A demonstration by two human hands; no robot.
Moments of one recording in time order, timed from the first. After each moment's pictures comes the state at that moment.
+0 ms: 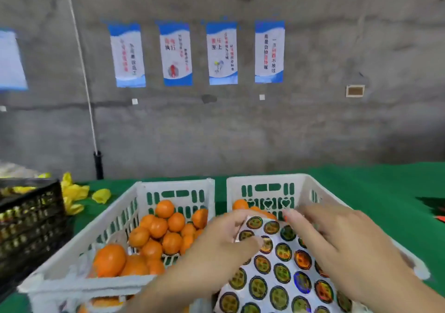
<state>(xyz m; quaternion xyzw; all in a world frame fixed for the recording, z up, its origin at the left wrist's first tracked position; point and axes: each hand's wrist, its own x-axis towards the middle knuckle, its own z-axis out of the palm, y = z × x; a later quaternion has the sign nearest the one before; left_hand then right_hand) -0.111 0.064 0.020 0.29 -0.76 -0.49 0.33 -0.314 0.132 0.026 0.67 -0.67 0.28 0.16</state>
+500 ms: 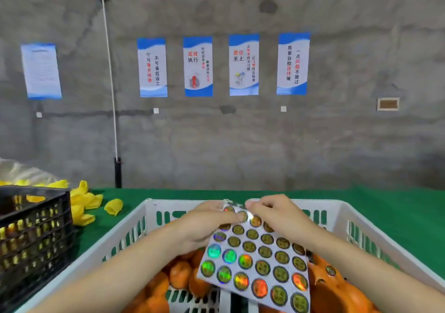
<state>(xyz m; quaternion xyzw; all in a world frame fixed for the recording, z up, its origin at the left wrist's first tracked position) -0.094 -0.112 0.033 0.40 -0.62 -0.59 0.33 -0.291 -0.097 0.026 0.70 -0.57 0.40 -0.16</state>
